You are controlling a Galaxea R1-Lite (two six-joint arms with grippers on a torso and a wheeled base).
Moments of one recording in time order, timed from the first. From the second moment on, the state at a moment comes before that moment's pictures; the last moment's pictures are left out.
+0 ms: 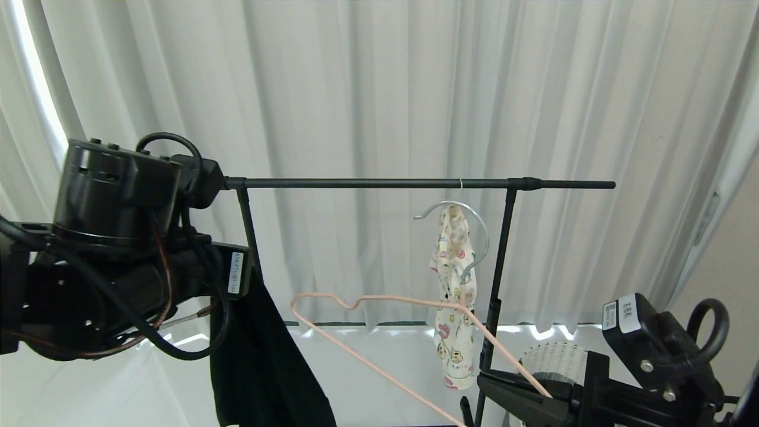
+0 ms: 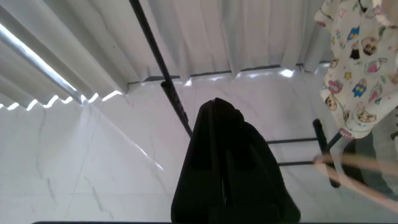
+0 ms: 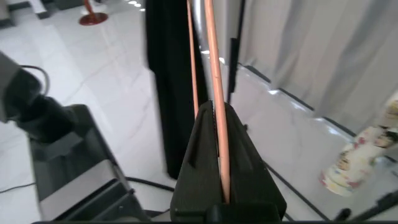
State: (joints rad) left arm -0.48 1.43 -0.91 0.04 0.47 -0.04; right arm 1.10 1.42 -0.34 -0.90 -0.01 0.23
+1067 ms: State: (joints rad) left arm -0.59 1.44 -0.92 0.04 0.39 -0.16; right arm 1.10 1.53 -0.48 -0.91 0.01 0.28
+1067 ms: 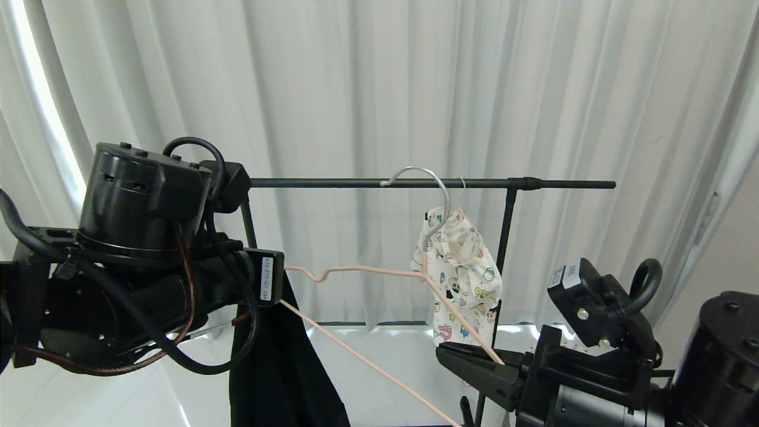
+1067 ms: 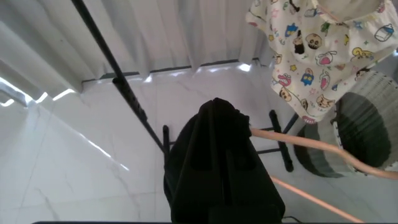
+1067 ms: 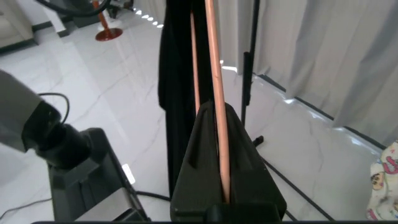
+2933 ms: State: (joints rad) left arm -0.79 1.35 -0.99 0.04 0.22 -0.12; right arm 1.13 1.64 -0.60 -0.91 0.05 0.31
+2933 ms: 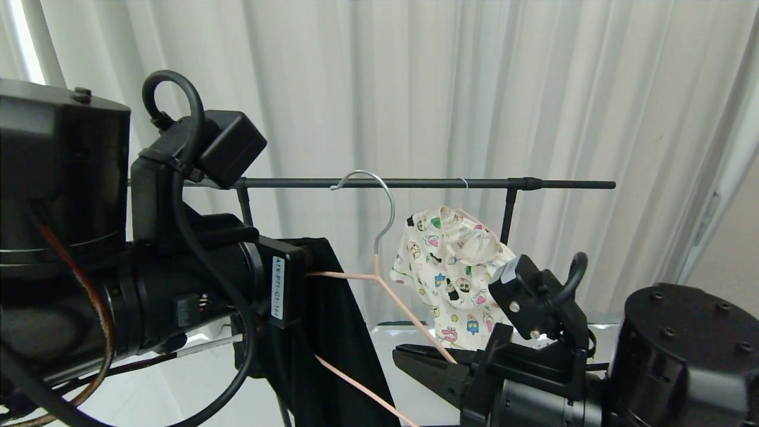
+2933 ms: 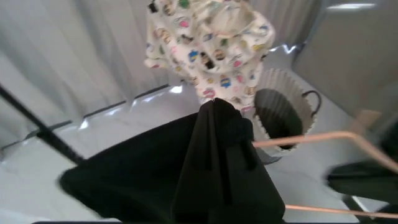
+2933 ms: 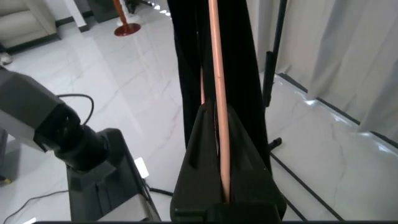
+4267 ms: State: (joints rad) left arm -0.93 1.32 -0.91 -0.04 0.23 -0.01; right arm 1.06 1.73 -0.67 -0.91 -0.10 0.29
